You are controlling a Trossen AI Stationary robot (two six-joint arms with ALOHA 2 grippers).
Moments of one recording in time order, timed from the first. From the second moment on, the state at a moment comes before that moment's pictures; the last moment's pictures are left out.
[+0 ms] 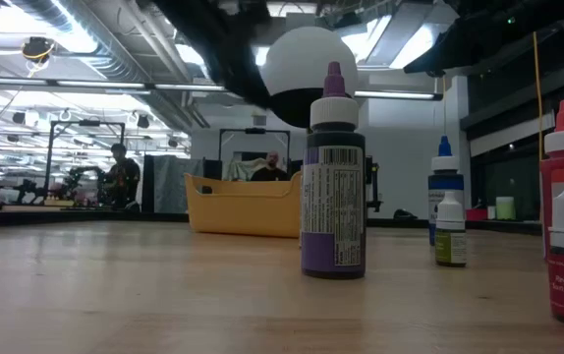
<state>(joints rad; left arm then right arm) 0.08 1.47 1.11 -0.37 -0.32 0.03 -0.34 0.71 0.65 -0.26 0.02 -0.40</state>
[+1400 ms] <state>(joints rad) -0.10 1.37 1.11 -0.55 -0.50 -0.10 0.66 1.27 0.89 -0.56 0.14 0.12</state>
